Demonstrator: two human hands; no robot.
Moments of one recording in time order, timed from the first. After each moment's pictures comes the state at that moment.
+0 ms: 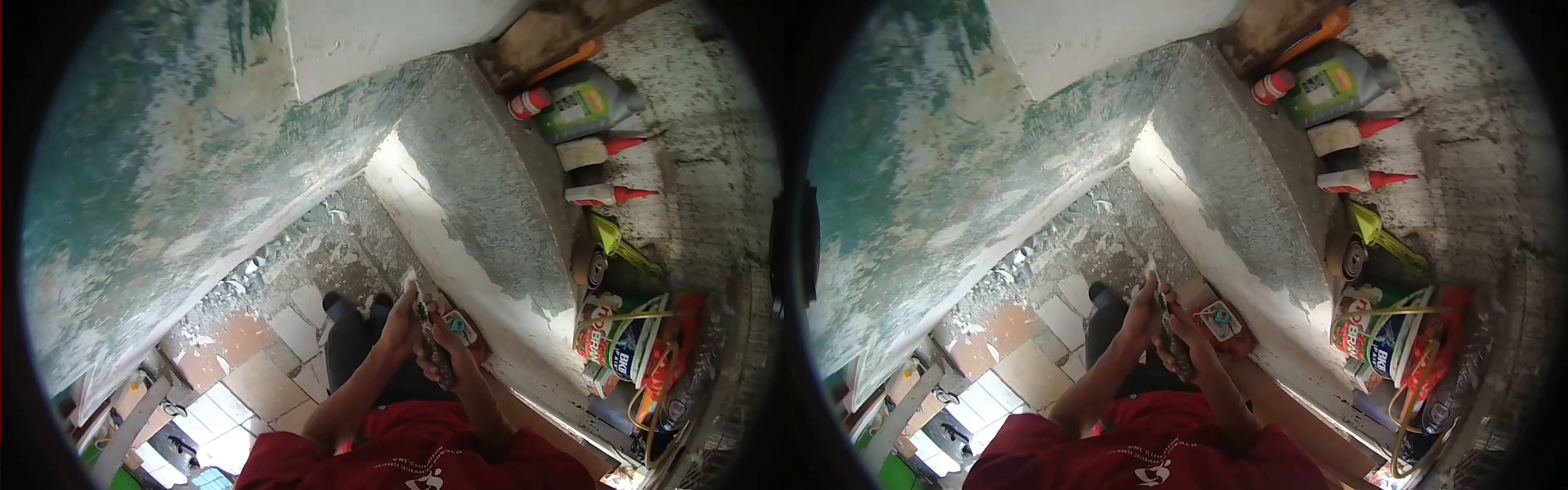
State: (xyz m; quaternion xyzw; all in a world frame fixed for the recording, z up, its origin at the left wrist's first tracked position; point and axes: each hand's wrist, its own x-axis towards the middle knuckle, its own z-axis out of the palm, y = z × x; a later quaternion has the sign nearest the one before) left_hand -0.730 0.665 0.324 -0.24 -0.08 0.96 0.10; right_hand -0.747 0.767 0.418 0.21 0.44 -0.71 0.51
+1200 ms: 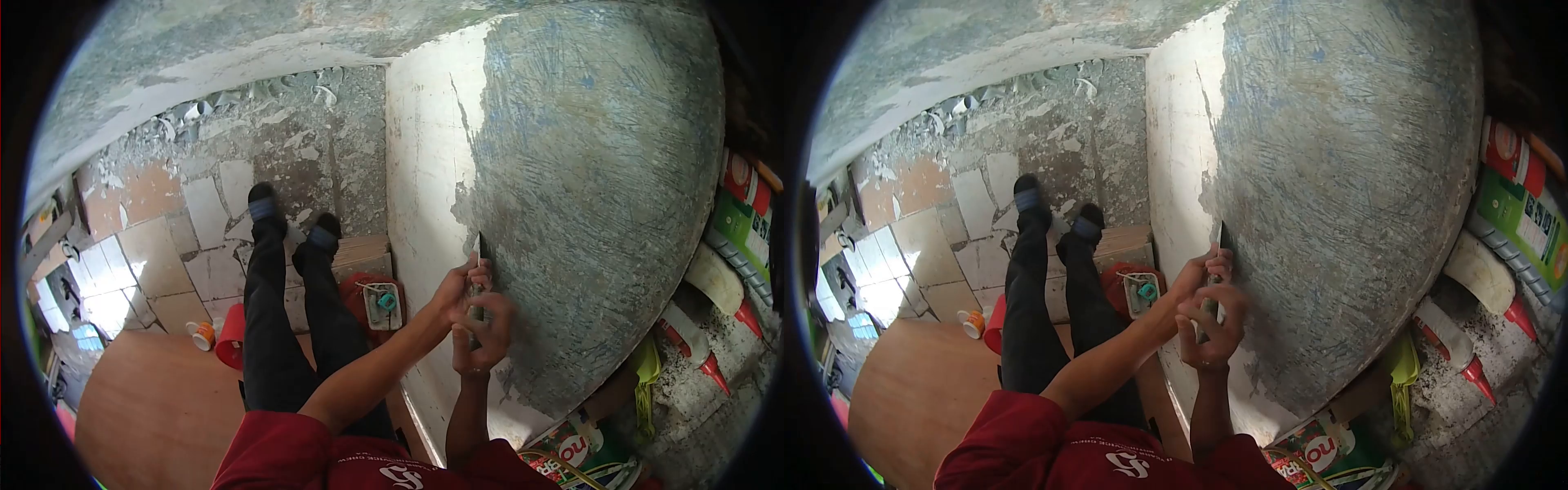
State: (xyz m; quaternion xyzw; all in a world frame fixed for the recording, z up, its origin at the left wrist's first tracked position) left_hand -0.896 0.858 0.140 -0.13 -0.61 0.78 -0.02; right_hand -0.899 0.866 0.264 -0.48 0.83 -0.26 0.09
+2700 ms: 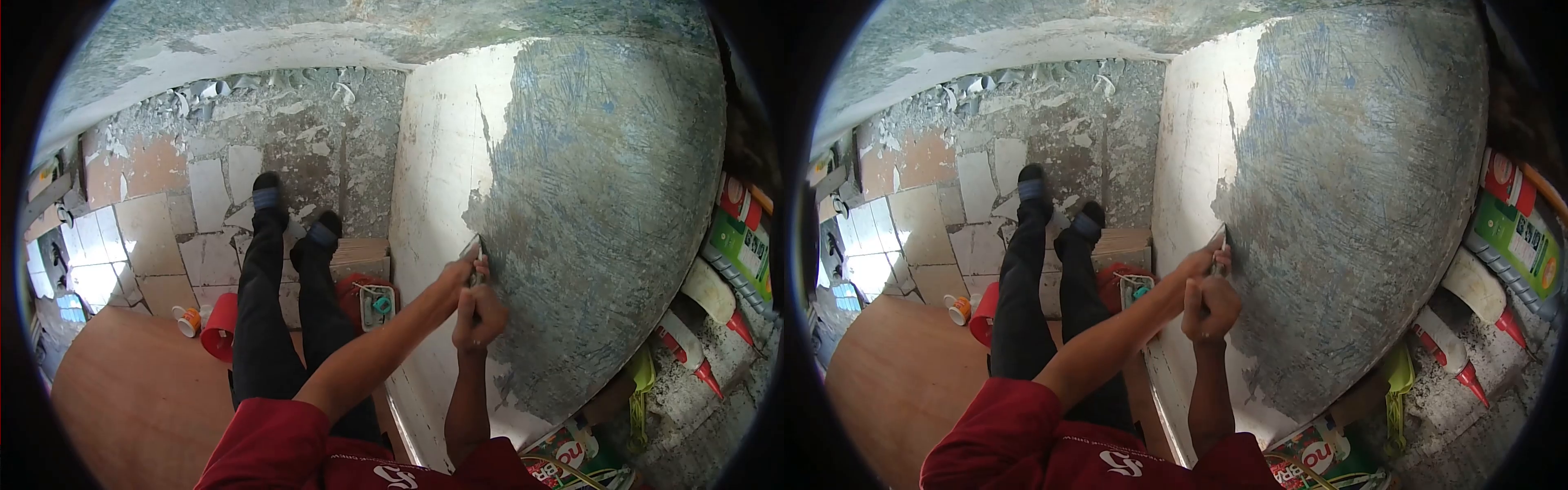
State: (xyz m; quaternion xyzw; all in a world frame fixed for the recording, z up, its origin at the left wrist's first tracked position) left_hand -0.912 0.848 0.106 -0.33 -0.51 0.80 0.00; right_hand -0.896 0.854 0.233 -0.43 0.83 -0.33 0.16
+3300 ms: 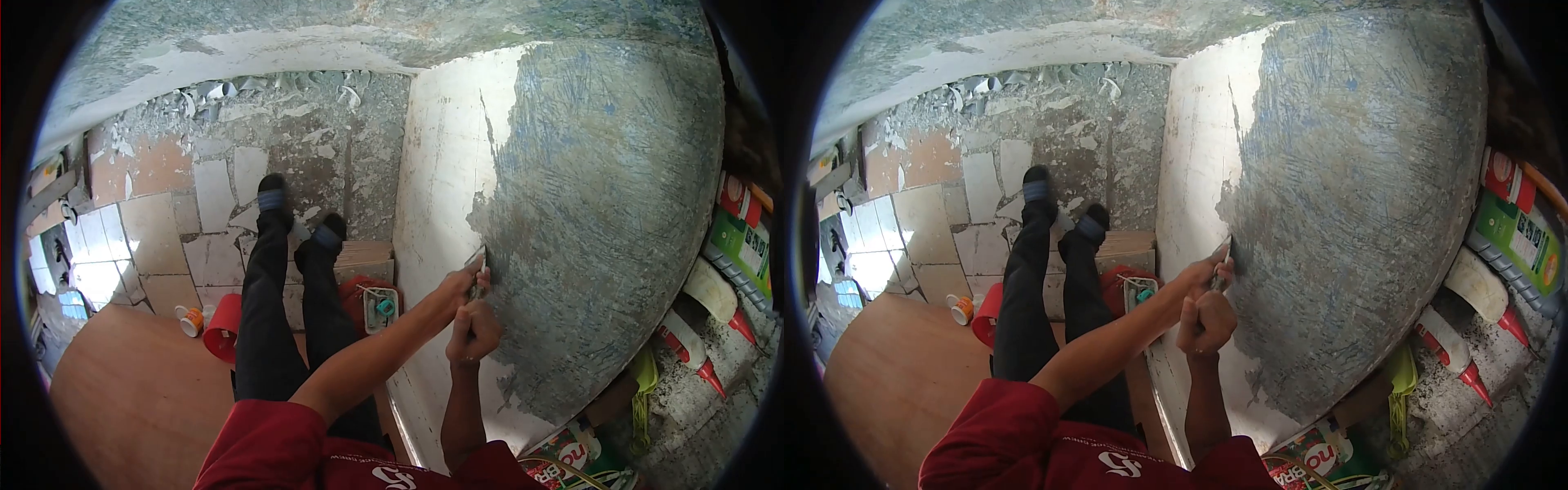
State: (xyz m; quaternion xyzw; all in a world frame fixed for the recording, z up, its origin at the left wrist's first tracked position) left_hand -0.901 0.858 0.107 -0.33 -0.46 0.82 0.04; right_hand -0.882 0.864 0.229 -0.45 0.81 -0.34 0.12
